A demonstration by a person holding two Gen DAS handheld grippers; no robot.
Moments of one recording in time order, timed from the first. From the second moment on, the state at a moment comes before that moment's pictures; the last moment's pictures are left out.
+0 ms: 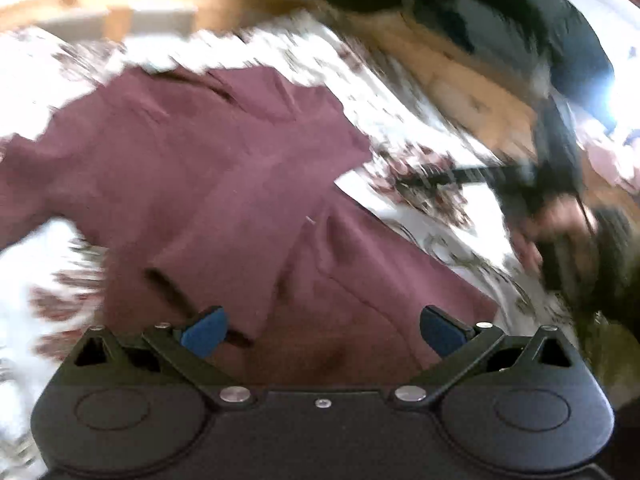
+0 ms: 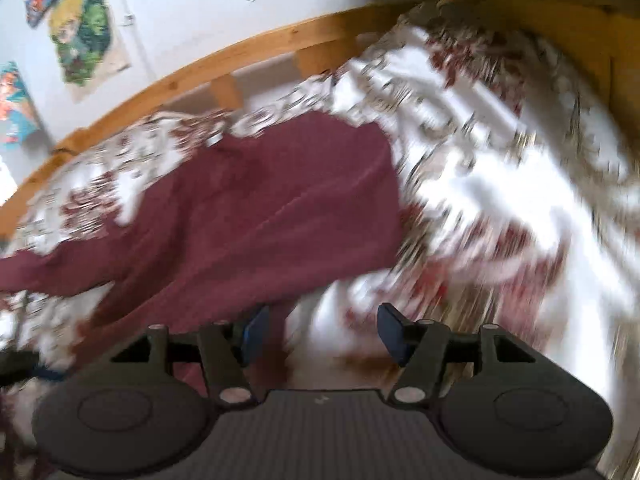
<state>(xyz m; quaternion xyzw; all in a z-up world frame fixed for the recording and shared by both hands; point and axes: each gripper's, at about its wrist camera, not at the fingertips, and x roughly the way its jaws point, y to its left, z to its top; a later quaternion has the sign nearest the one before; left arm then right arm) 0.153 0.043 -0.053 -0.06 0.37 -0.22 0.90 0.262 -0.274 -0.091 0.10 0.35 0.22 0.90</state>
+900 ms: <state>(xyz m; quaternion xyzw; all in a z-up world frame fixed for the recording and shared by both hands) 0.118 0.065 -0.076 -0.08 0.47 0.02 0.88 0.187 -0.291 -0.112 0.15 0.42 0.18 0.88</state>
